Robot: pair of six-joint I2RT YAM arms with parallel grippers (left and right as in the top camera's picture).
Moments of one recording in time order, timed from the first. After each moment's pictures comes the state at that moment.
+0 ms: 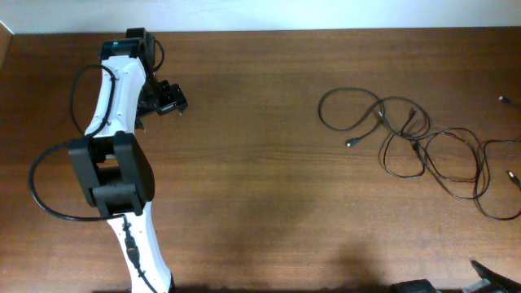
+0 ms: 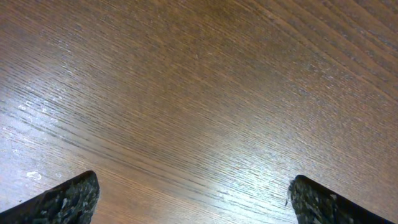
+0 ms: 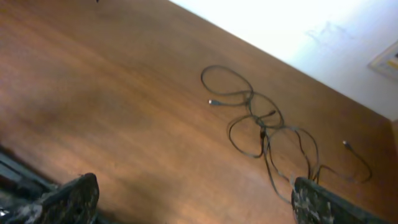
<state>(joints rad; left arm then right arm) 0.08 2.27 2.05 -1.34 -0.03 -0.39 0.14 0.34 1.41 -1.58 -0.15 -0.37</state>
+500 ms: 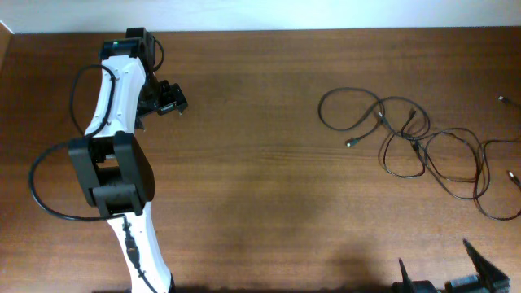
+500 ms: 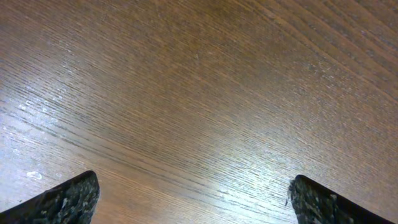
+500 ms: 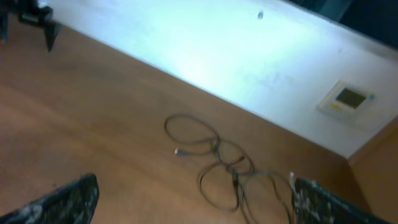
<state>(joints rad) 0.08 2.27 2.05 -1.34 -0.03 -0.39 0.05 0.01 0.98 -1.16 -0.15 -0.37</state>
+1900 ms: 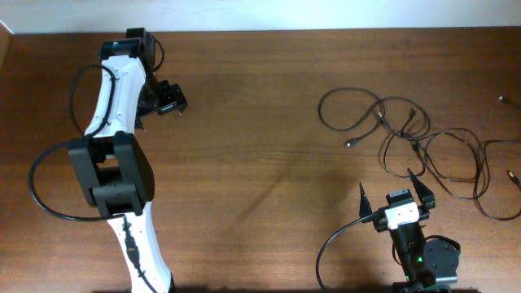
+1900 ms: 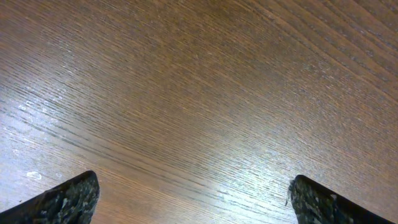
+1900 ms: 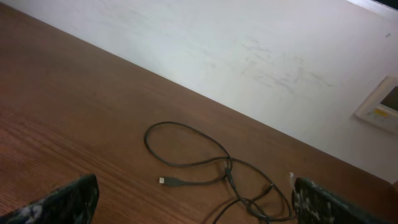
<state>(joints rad) 0.08 2.27 2.05 -1.34 -0.03 -0.39 0.05 0.01 0.01 -0.06 -0.15 -0.37</state>
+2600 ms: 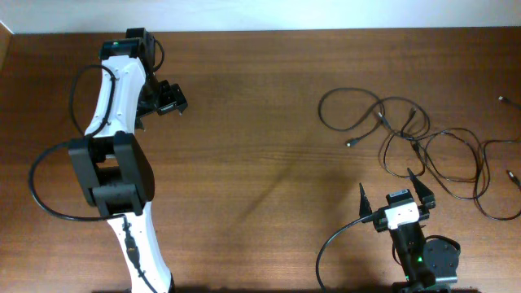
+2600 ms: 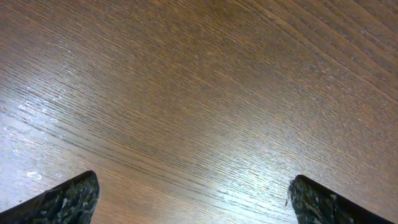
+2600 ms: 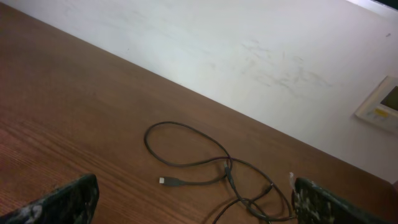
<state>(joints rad) 0.08 2.27 2.05 -1.34 -0.03 -0.39 0.05 0.01 0.01 -0.06 -0.15 -0.37</state>
